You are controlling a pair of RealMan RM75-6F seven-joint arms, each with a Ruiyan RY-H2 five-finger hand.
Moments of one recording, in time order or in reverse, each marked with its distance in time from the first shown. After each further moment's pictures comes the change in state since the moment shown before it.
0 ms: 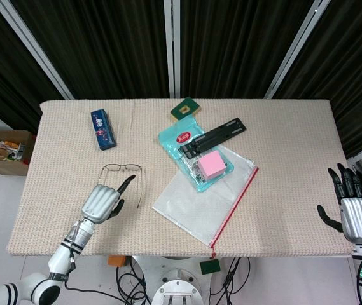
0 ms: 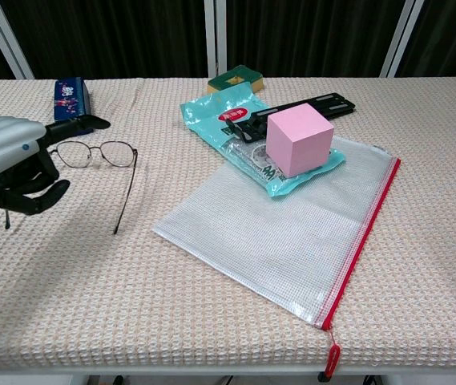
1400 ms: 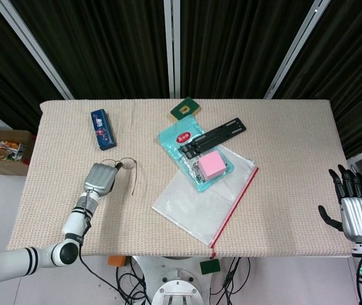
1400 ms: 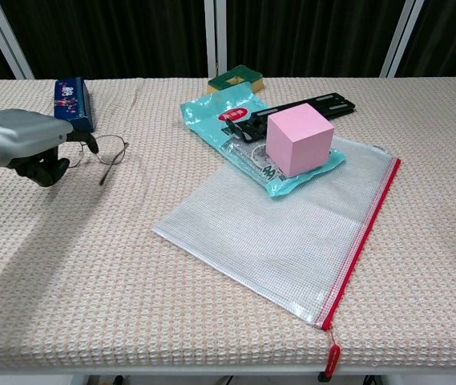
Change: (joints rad) left arm -0.291 -0.008 -0.070 0.067 -0.692 -0.159 0.425; right arm 0.006 -0.028 0.000 0.059 0.028 -0.029 0.028
